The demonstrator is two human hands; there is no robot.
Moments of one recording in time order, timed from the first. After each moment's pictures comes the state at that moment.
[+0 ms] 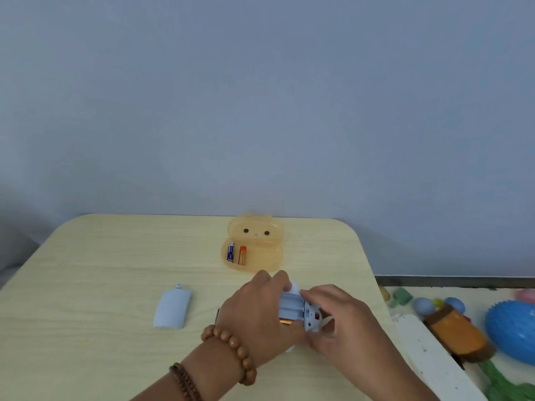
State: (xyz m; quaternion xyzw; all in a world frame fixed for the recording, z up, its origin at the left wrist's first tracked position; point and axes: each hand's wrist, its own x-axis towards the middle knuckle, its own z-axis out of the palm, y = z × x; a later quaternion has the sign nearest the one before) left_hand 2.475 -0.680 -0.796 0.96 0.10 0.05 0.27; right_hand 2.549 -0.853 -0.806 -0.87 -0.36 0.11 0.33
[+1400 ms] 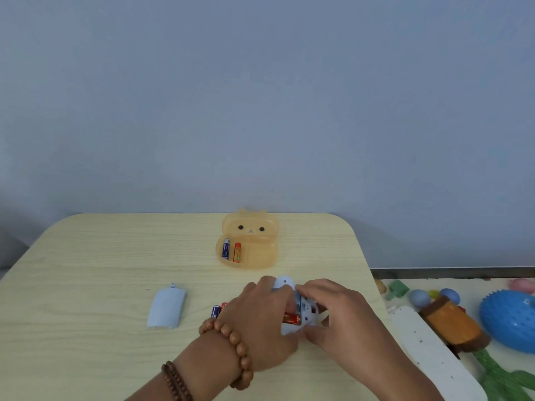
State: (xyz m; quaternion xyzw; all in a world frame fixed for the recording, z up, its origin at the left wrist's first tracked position) left_hand 2.477 -0.686 -0.789 0.97 0.04 -0.08 0.24; right_hand 2.554 -0.851 -0.807 -0.88 -0.36 0.12 0.29
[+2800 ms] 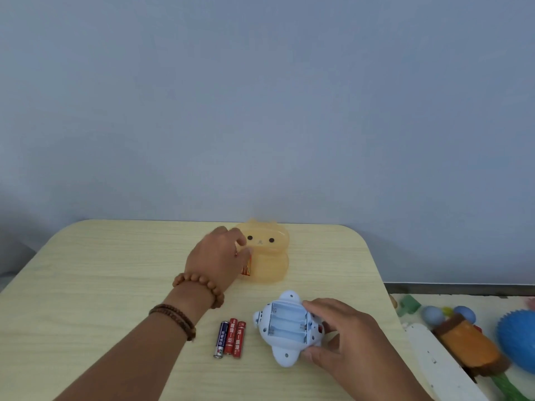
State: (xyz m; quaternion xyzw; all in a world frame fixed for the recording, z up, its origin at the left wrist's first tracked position) left_hand 2.541 -0.574 -0.810 0.95 0.19 0.17 0.21; right_hand 2.559 -0.847 -0.818 -0.87 -0.35 0.13 0.32
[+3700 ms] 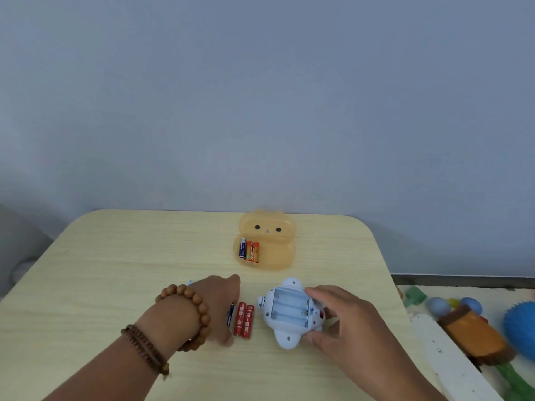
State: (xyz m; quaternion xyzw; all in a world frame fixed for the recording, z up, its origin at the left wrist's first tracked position) left_hand 2.468 -0.595 -0.783 0.94 0.13 -0.29 0.11; right_hand 2.546 -0.842 -0.819 -0.87 -0.34 0.12 0.33
